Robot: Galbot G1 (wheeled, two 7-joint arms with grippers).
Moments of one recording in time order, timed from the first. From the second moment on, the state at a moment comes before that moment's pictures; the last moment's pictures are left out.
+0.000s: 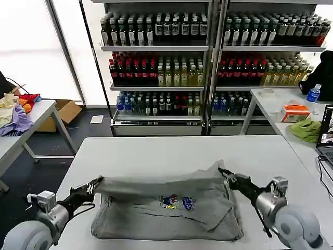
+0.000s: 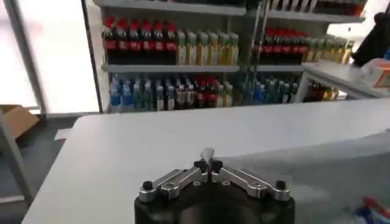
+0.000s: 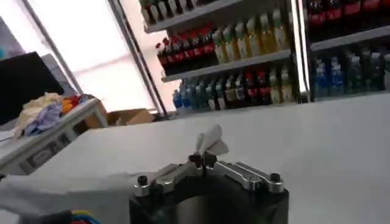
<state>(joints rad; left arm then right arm) 1.57 -0.89 -0.72 -2.14 -0.73 0.53 0.05 -1.45 0.92 0.59 2.16 0.91 -0.58 -0.03</state>
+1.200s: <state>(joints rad) 1.73 -1.28 -0.64 -2.22 -0.50 0.48 -0.13 -1.69 1.07 0.73 2.16 0.66 -0.21 -0.14</state>
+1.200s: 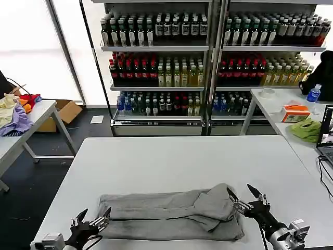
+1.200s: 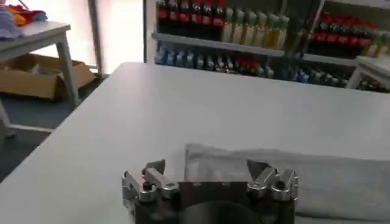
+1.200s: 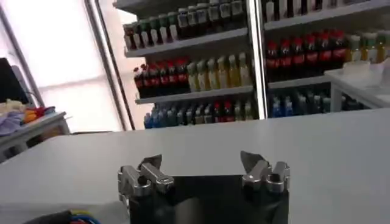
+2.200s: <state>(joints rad) 1.69 -1.44 -0.53 -2.09 -0.34 0.33 -0.11 -1.69 1.07 0.74 2.16 0.68 -0.18 -0.16</state>
